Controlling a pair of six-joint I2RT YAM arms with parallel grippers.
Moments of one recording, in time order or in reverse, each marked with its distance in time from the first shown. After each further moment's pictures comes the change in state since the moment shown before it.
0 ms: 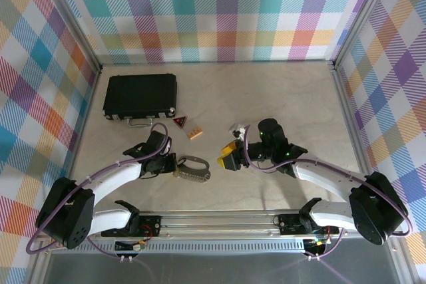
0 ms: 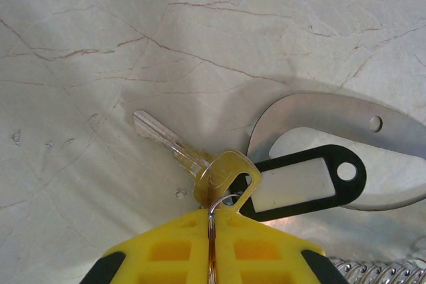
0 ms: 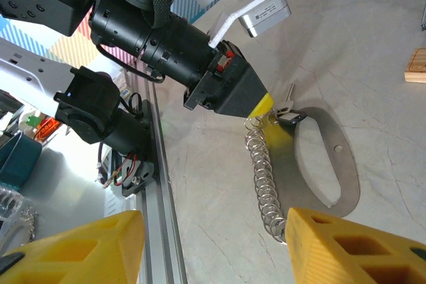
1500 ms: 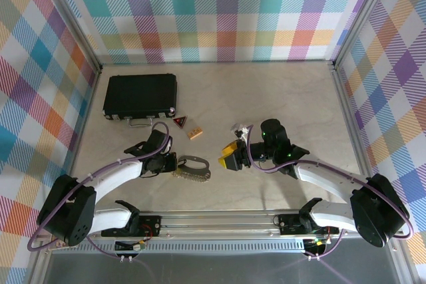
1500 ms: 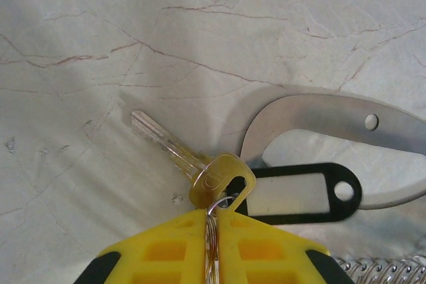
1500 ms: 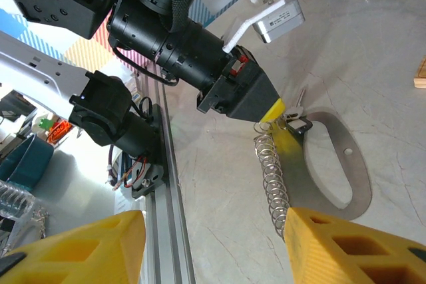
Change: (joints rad) left arm 0.000 0.025 0.018 -0.005 0.003 0.015; right arm -0.014 -0.018 -0.019 0.036 -0.035 0.019
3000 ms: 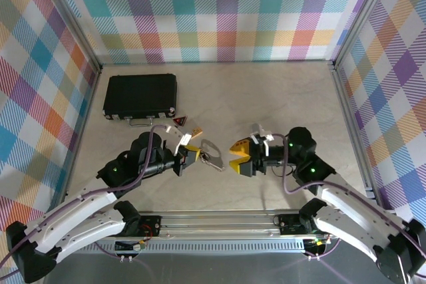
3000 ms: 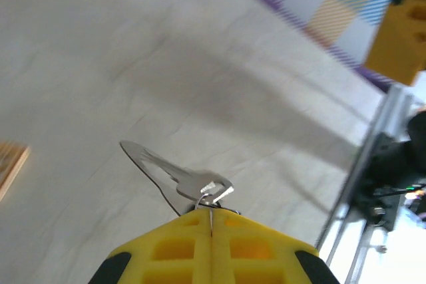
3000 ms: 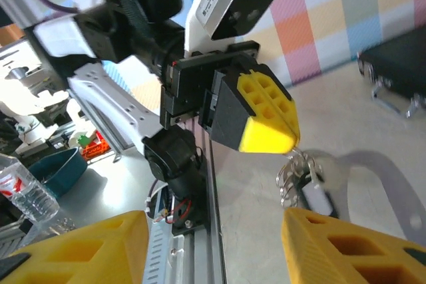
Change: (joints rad) left arm -0.347 -0.473 0.138 0.122 0.157 0.287; right arm -0.001 -0.412 -0.035 0.011 -0.063 0.024
